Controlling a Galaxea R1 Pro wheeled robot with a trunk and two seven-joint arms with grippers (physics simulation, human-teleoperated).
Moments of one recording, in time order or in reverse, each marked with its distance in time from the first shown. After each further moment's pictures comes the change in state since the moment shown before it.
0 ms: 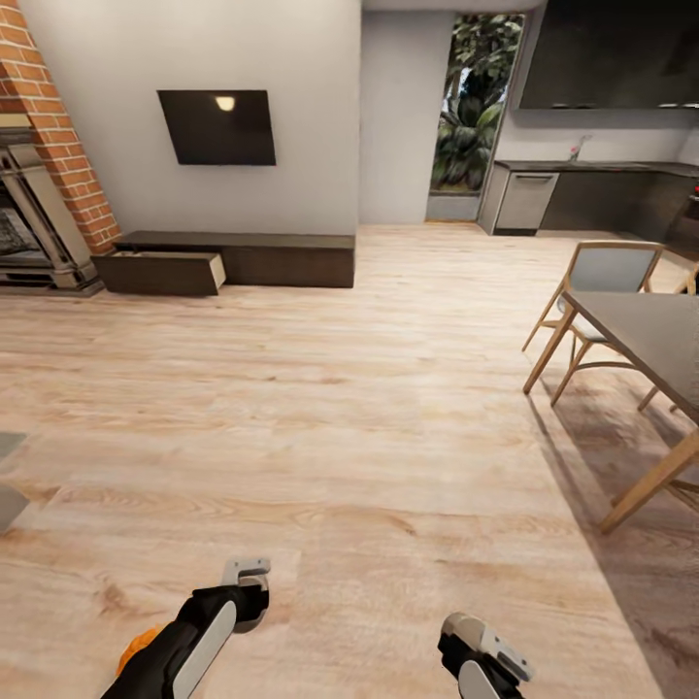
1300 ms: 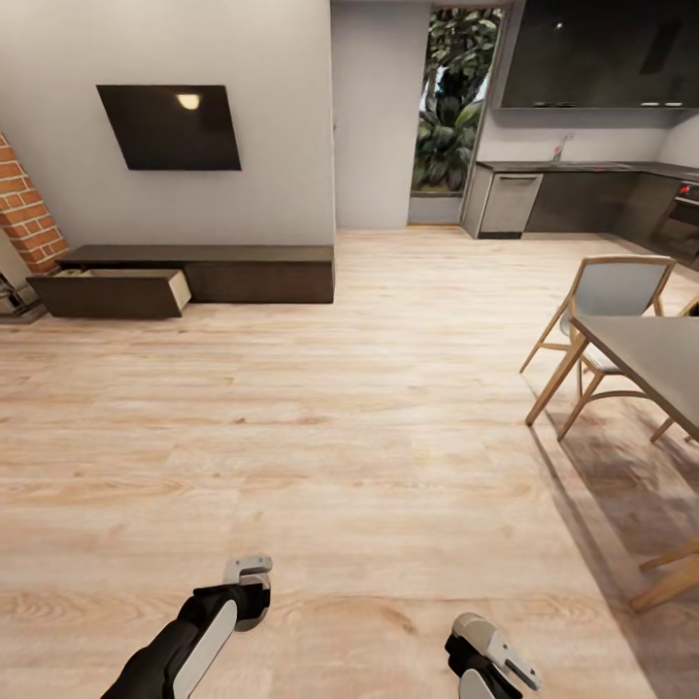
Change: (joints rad) left arm 0.000 0.000 -0.004 -0.009 0.003 0.001 -0.003; right arm 0.000 0.002 0.001 0.050 -0.002 -0.127 0.002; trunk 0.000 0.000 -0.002
